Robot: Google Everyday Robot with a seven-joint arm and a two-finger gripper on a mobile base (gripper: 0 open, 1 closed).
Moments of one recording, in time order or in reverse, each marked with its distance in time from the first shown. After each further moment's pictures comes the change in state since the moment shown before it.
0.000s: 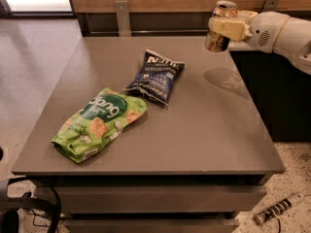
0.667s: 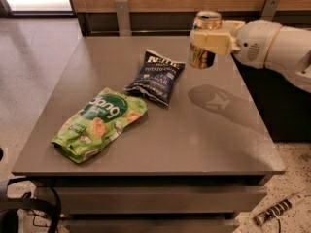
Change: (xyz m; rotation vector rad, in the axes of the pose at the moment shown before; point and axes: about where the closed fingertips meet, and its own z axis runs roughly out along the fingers) arm -0.002 0.104 -0.010 -0.039 0.058 0.027
